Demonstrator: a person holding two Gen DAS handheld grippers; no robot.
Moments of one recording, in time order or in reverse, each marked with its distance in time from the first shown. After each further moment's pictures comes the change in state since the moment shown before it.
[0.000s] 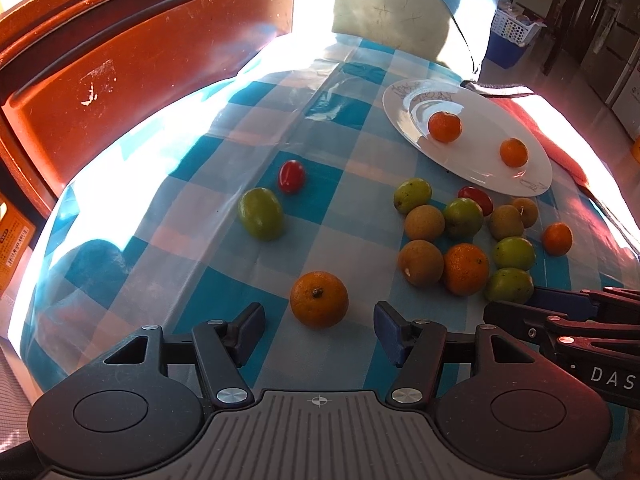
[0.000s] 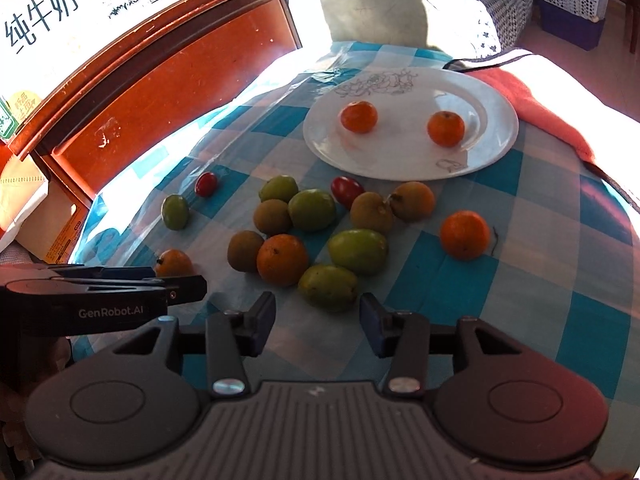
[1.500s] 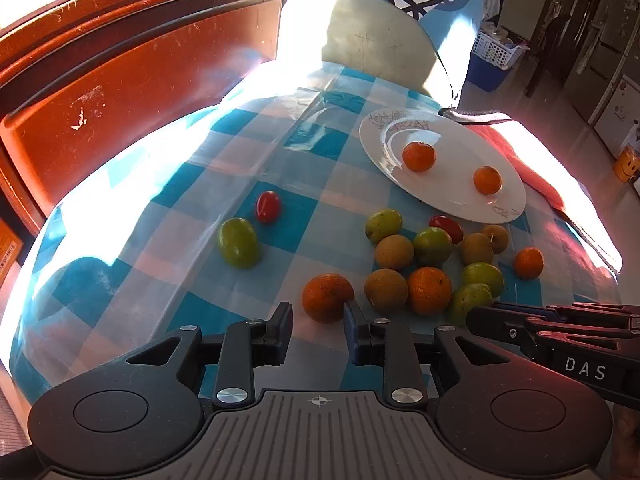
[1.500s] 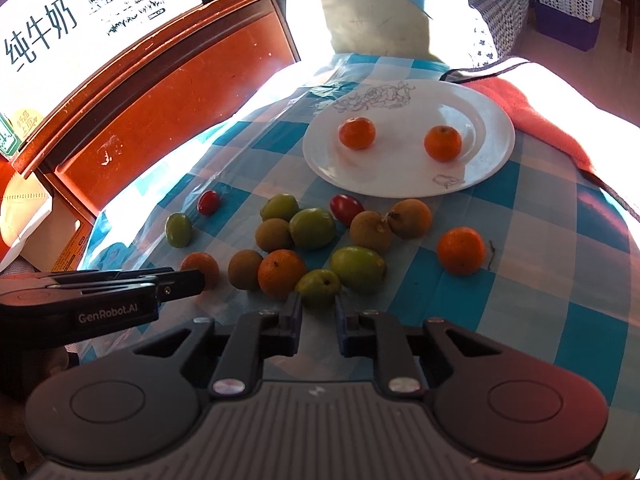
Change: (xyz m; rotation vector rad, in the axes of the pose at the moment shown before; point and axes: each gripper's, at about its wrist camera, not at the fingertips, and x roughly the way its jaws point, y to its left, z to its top) left arm -0.010 -0.006 0.006 -0.014 -0.069 -0.059; right arm -0.003 -0.005 0.005 0.041 -0.014 0.029
